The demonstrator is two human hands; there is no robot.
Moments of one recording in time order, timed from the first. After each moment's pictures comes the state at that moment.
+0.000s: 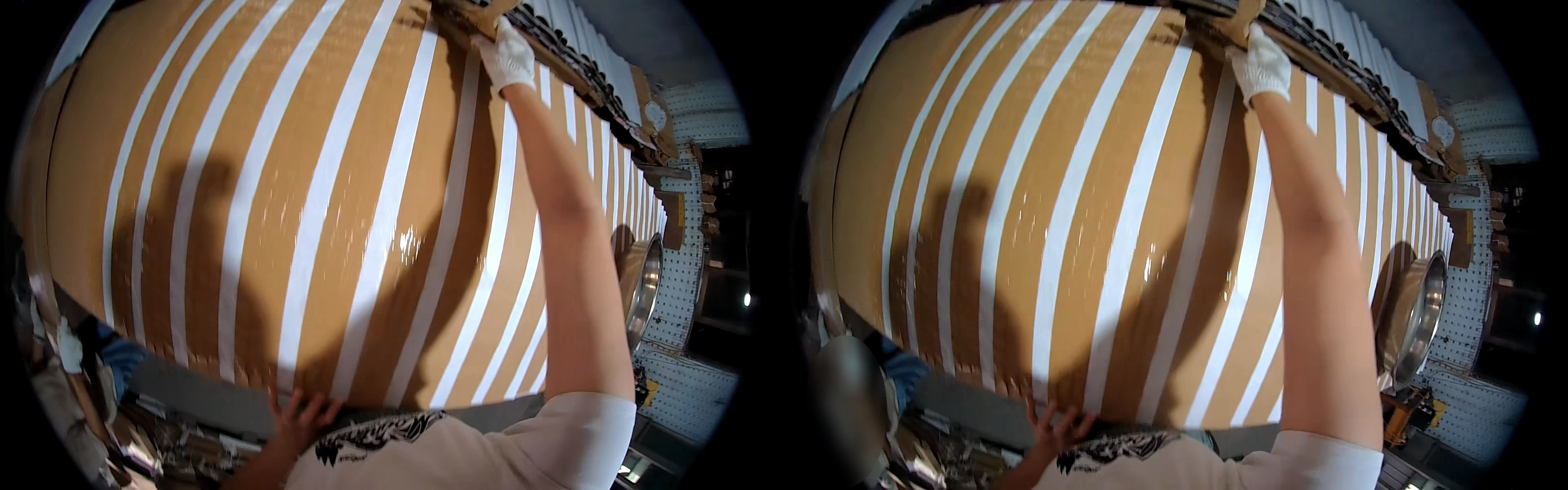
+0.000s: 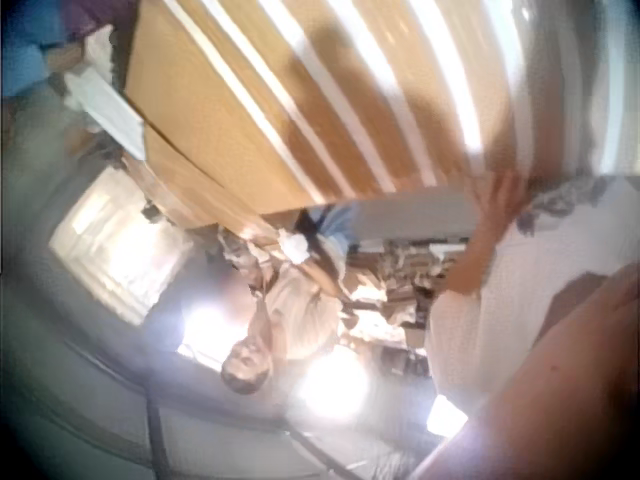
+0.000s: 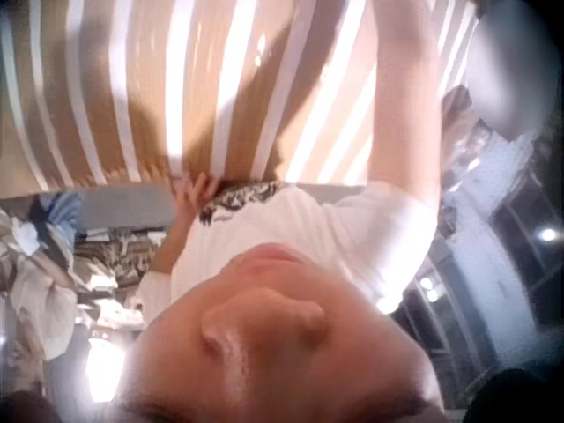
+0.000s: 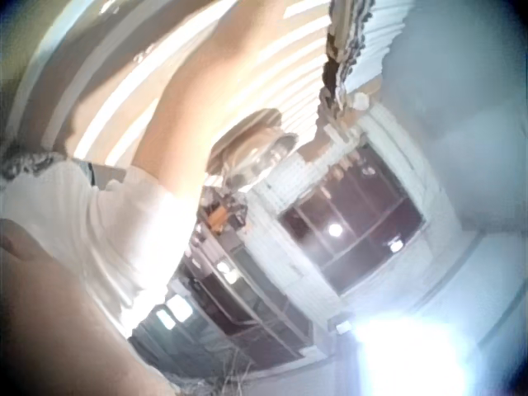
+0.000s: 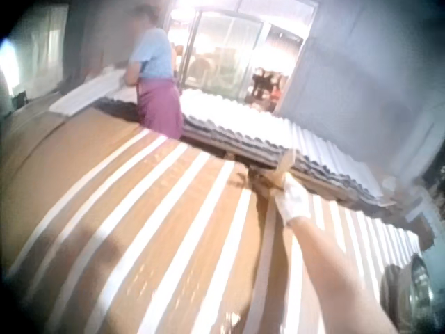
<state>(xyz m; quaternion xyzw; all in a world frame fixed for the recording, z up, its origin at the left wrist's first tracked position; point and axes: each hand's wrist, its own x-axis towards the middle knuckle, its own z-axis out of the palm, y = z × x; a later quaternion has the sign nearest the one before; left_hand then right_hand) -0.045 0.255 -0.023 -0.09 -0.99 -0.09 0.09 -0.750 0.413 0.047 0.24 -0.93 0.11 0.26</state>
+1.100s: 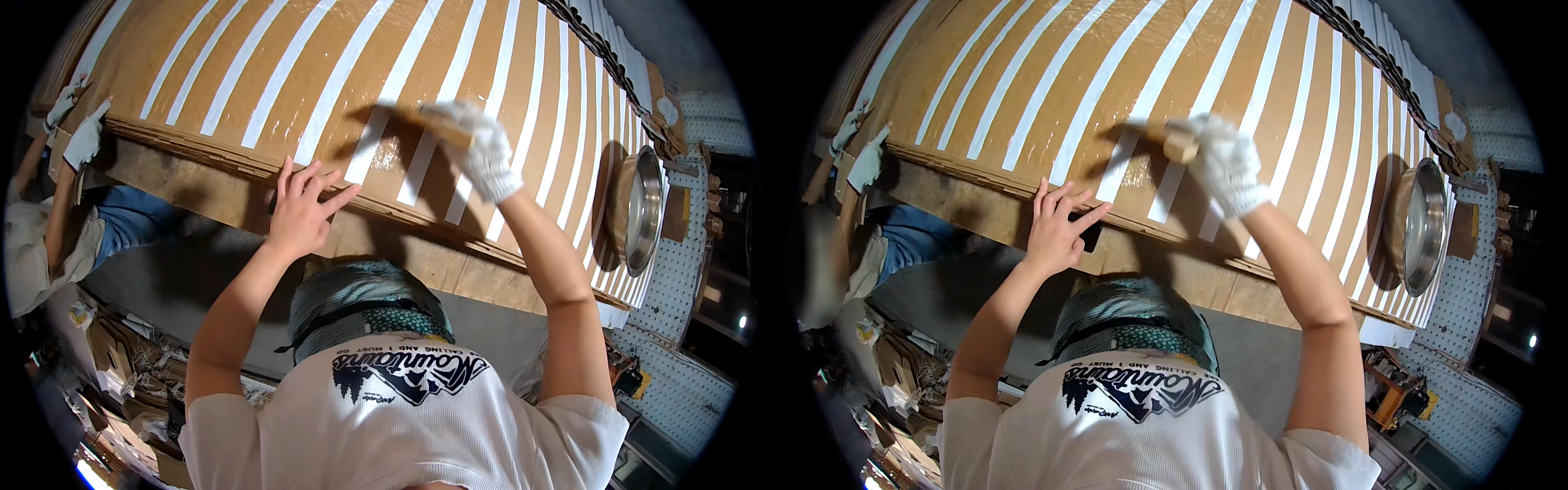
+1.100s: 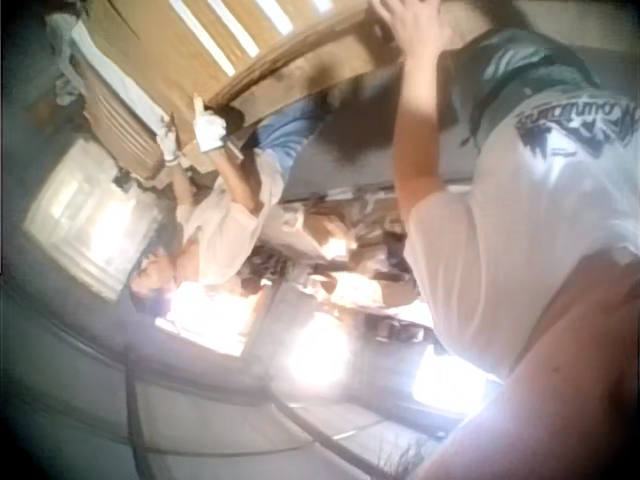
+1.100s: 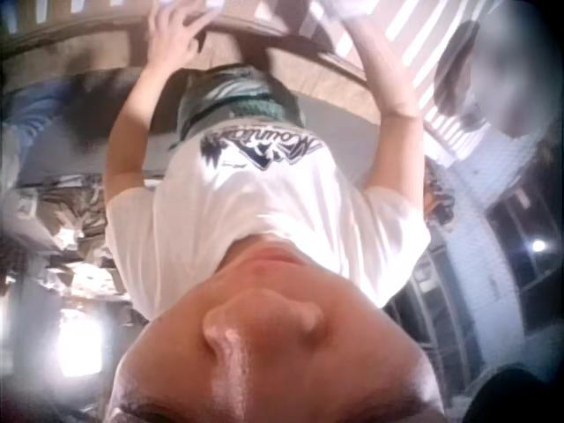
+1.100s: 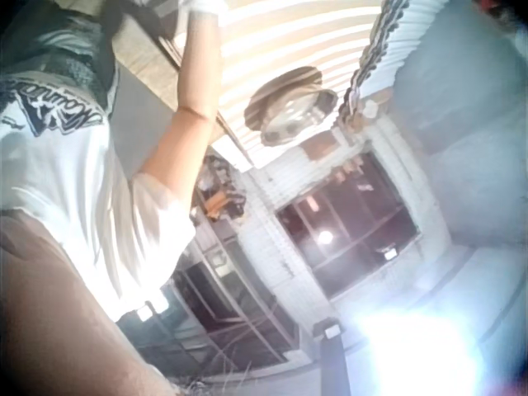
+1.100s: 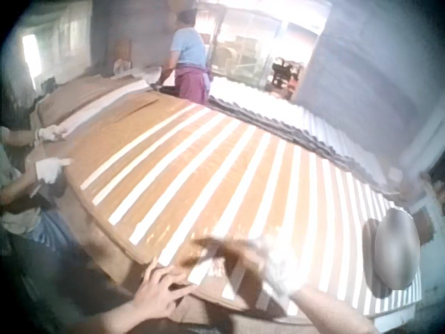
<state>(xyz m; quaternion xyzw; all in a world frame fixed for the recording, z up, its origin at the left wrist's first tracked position) -0.048 0.267 0.011 -0.07 -0.98 -0.16 0.07 -0.273 0.490 0.088 0.45 -0.87 0.19 0.02</state>
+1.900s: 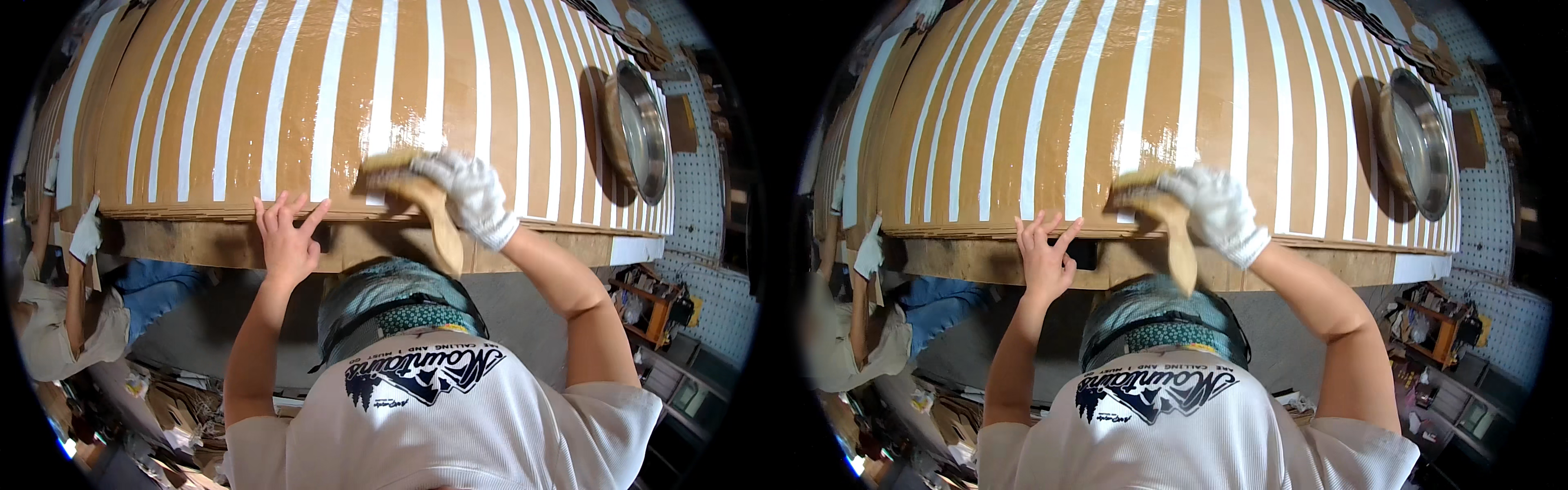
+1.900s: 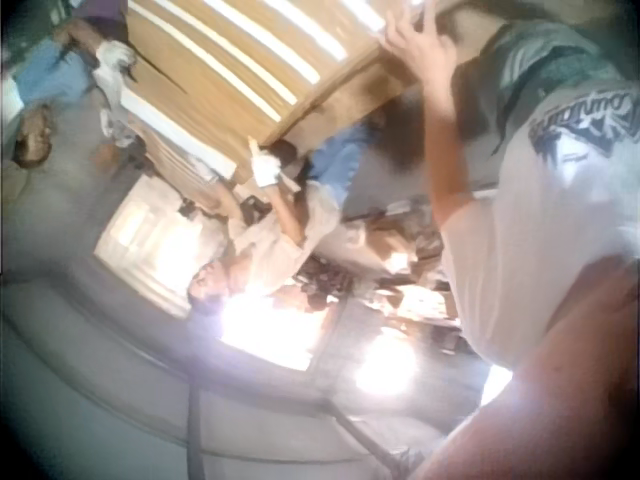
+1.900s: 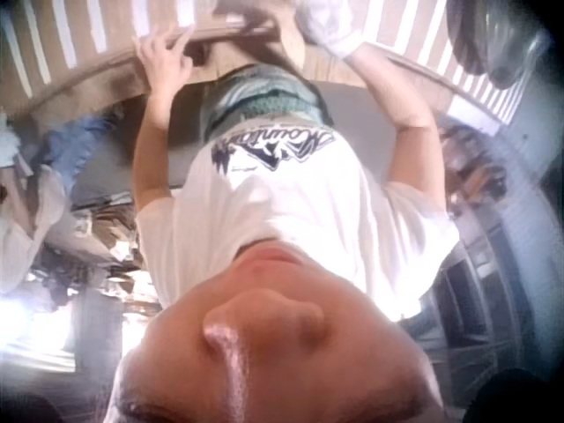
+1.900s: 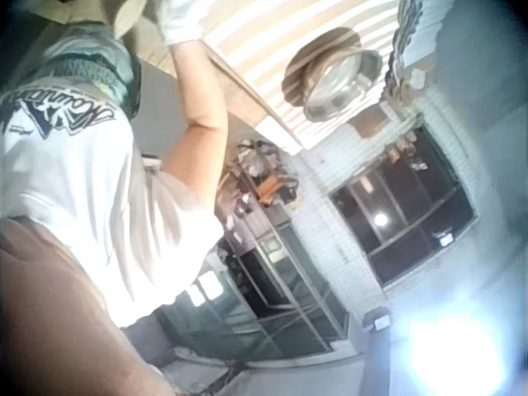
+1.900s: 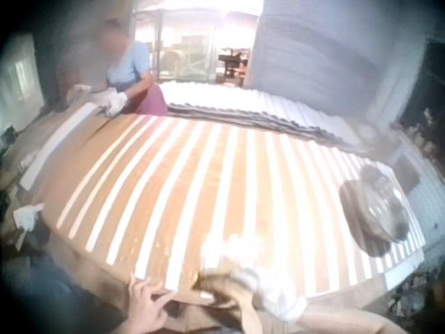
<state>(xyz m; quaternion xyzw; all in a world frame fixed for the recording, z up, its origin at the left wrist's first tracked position) -0.053 0.277 0.008 -0.06 -0.98 -0.16 0.08 -0.199 0.571 0.071 0.39 -0.92 0.10 0.03</state>
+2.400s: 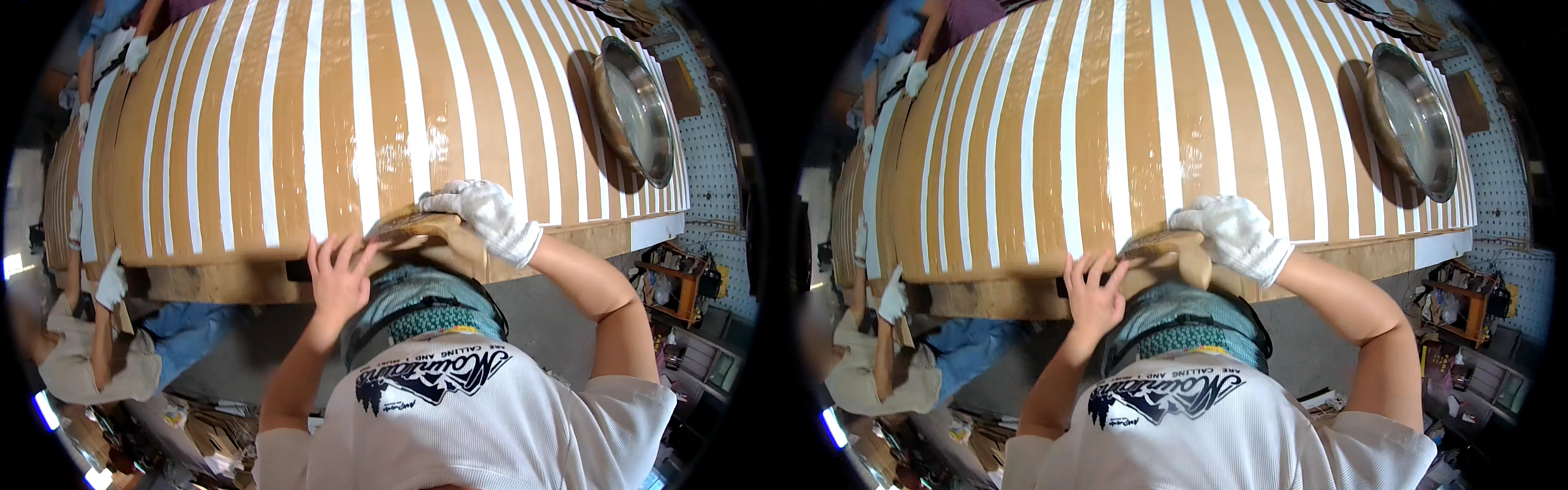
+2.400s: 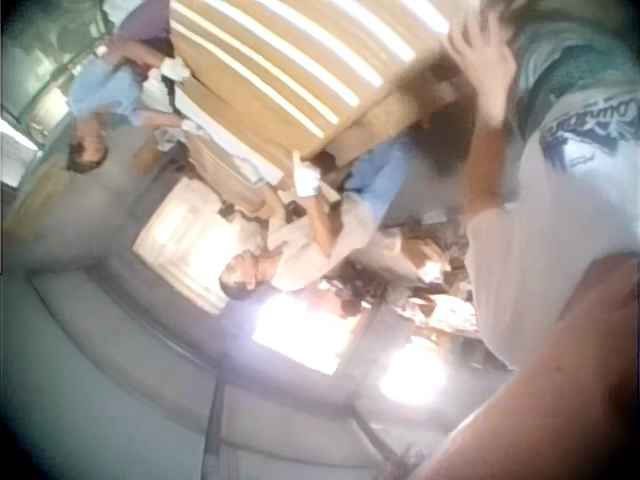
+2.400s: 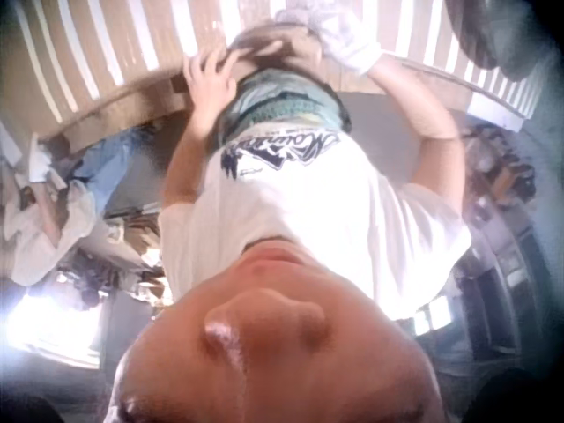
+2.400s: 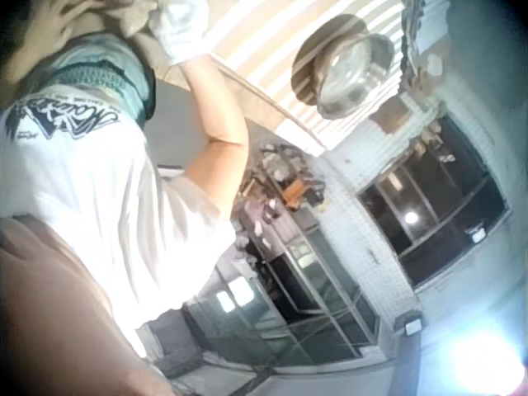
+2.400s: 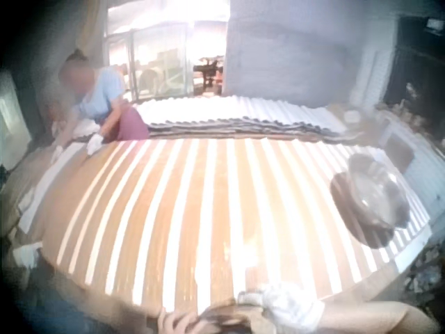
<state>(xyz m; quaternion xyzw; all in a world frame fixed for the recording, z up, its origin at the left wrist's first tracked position) -0.067 0.342 0.012 -0.14 -0.97 -0.16 0.09 -0.217 0.612 0.092 0.42 -0.88 0.20 -0.09</state>
